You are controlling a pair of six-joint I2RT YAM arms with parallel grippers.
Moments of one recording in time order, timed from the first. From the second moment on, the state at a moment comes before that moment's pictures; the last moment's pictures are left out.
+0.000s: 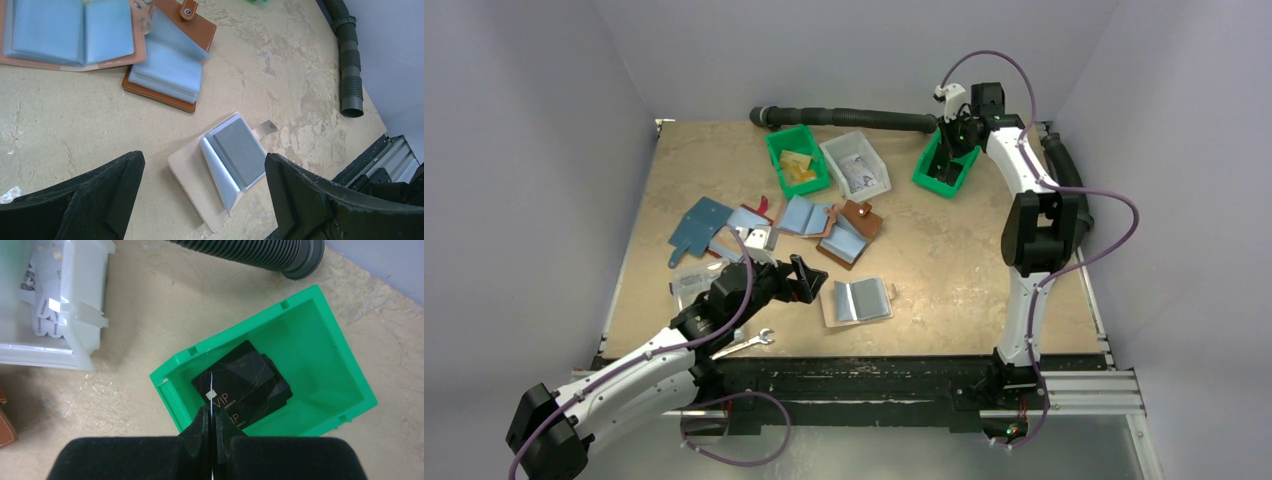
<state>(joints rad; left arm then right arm) -0.75 0.72 0.36 0.08 -0.14 -0.54 0.07 2.16 1.98 -0.62 -0.30 -0.37</state>
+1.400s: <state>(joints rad) -0.75 0.77 0.36 0.07 -0.13 -0.55 0.03 2.31 2.06 -0.62 -0.22 -0.31</state>
